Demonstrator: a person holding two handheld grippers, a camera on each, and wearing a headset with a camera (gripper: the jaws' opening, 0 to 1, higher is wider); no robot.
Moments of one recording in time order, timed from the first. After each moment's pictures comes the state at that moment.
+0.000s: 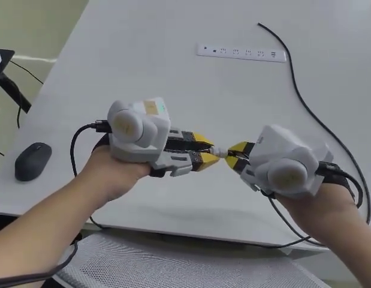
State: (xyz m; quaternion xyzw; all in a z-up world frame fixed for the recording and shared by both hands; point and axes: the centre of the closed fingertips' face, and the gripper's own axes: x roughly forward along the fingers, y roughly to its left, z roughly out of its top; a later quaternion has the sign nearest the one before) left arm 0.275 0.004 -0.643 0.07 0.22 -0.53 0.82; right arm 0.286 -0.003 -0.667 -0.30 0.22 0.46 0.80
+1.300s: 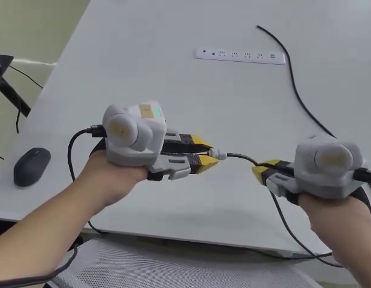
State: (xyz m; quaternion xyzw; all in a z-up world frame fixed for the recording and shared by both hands) left arm 0.280 0.004 -0.640 0.06 0.21 -0.53 0.82; right arm 0.303 -0.077 -0.710 -0.05 0.36 0.34 0.87
